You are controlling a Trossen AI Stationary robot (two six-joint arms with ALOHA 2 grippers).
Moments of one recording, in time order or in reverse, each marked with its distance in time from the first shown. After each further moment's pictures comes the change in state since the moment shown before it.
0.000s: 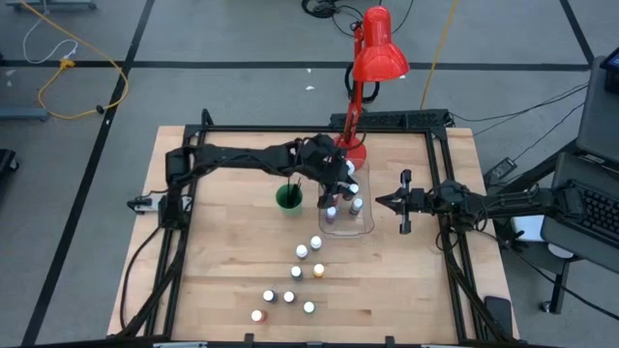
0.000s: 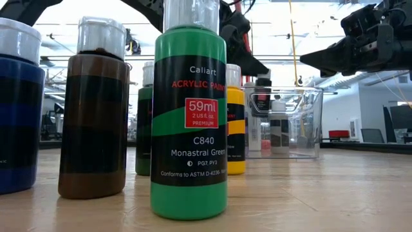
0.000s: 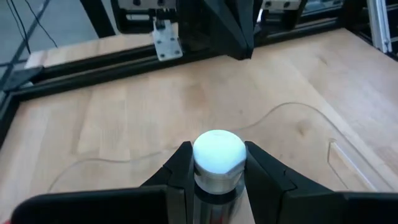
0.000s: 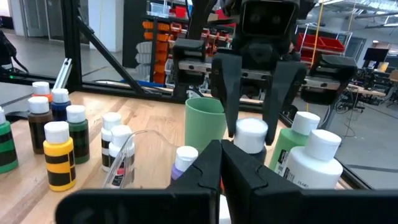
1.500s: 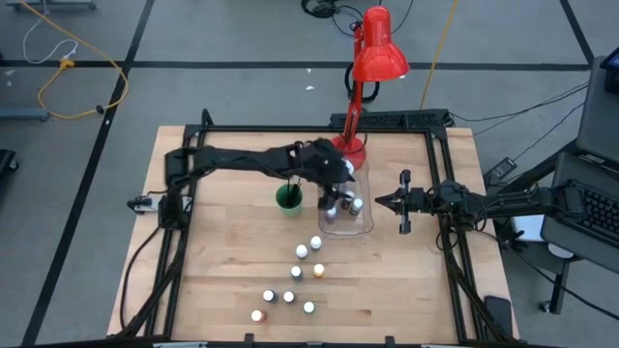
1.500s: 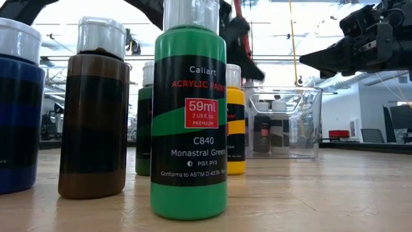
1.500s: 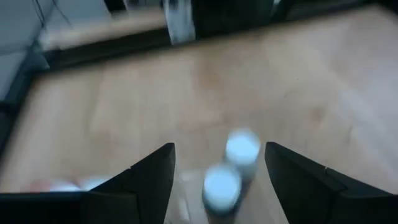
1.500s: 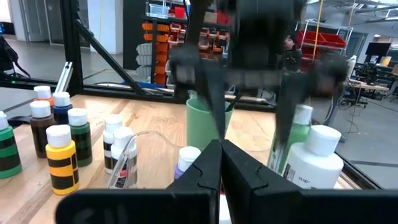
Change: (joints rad) left arm -0.024 -0.016 -0.008 -0.048 -0.100 -0.008; right arm 0.000 0.016 0.000 0.013 0.000 0.029
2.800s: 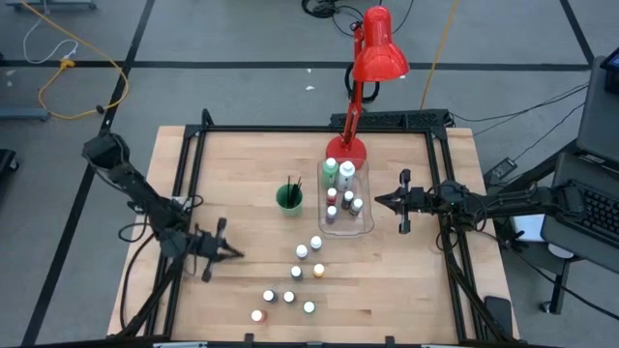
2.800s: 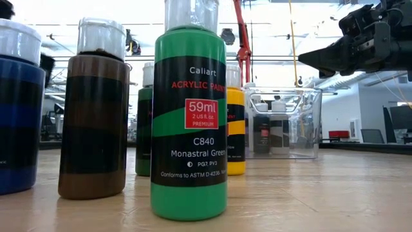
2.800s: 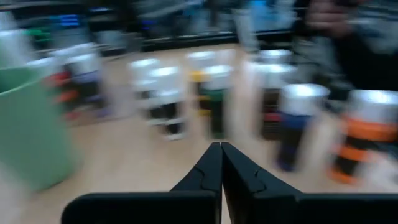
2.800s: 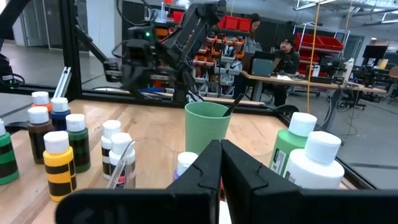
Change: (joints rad) left arm -1.096 -0.984 -1.495 0.831 -0.986 -0.489; right arm 0.000 0.029 0.000 0.048 0.005 0.005
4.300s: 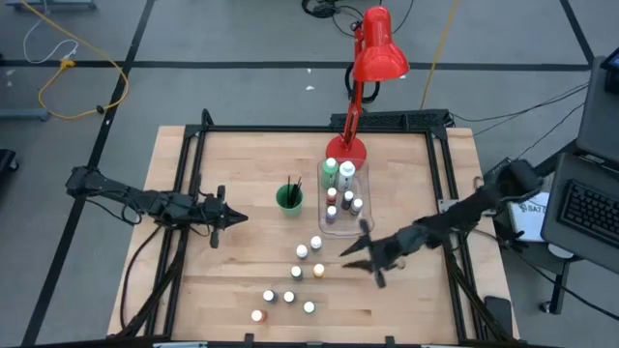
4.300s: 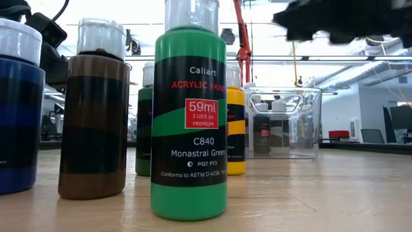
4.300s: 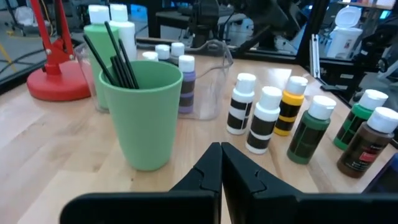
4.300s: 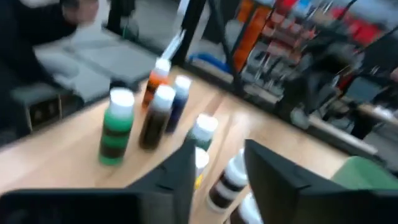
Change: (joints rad) left arm 0.622 -0.689 -0.018 -0.610 0.436 0.003; right arm 0.530 0.851 0.450 0.224 0.209 -0.225
